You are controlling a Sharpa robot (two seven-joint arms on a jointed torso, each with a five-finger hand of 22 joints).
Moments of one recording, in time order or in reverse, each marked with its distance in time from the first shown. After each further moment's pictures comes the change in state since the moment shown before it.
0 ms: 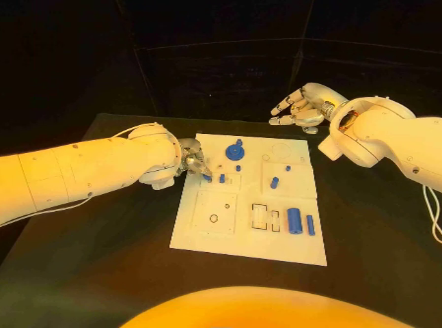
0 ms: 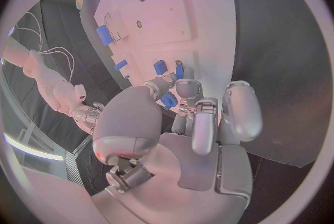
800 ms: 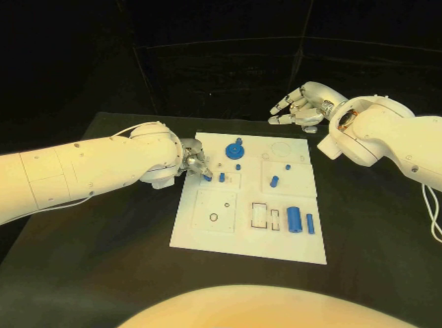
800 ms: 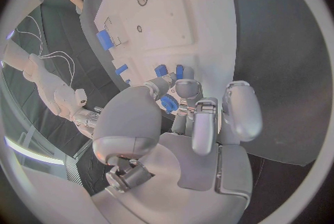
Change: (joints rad) left arm 0.000 0.008 0.000 -0.001 -0.016 0.034 -0.004; left_hand -0.004 -0.003 0.000 0.000 0.000 0.005 -0.005 0.002 0.002 0.004 0.001 0.000 0.000 0.000 0.000 0.000 0.000 0.000 0.000 0.000 0.000 0.000; right arm -0.002 0.002 0.000 -0.002 0.000 0.001 0.001; right_hand 0.000 0.000 0.000 0.000 0.000 0.000 0.000 0.000 0.000 0.000 0.000 0.000 0.000 0.000 0.000 0.000 0.000 0.000 0.000 0.000 -0.004 0.000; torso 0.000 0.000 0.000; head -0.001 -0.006
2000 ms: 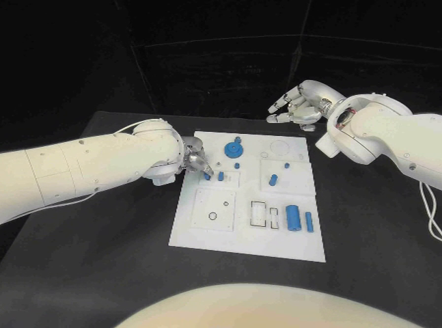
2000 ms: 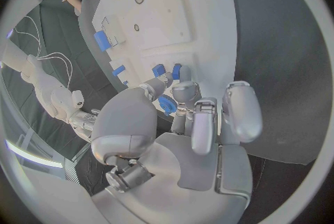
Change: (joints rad) left arm 0.002 0.033 0.001 -0.044 -0.005 0.032 -0.004; left_hand -0.108 -0.022 -0.002 -0.031 -0.003 0.033 -0.021 0.028 0.005 0.025 -0.015 0.041 0.047 0.000 -0.008 0.000 0.000 0.000 0.006 -0.006 0.000 0.006; right arm 0.000 0.003 0.000 0.000 0.000 0.001 0.000; right_hand 0.000 0.000 -0.003 0.003 0.006 0.000 0.000 0.000 0.000 0.000 0.000 0.000 0.000 0.000 0.000 0.000 0.000 0.000 0.000 0.000 0.000 -0.001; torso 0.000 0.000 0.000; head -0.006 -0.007
